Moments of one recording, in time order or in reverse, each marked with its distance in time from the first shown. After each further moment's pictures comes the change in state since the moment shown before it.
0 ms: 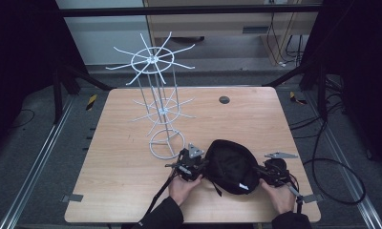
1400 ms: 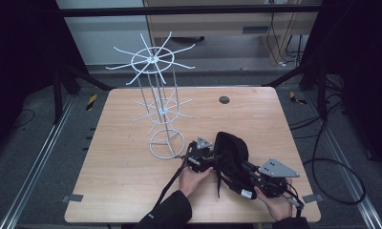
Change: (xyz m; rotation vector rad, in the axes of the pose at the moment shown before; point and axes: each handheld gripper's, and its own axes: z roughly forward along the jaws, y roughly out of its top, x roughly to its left) left arm 0.003 0.018 0.030 -0.064 -0.069 0.009; right arm 0.047 -0.005 -0.044 -0.373 0.127 -0.397
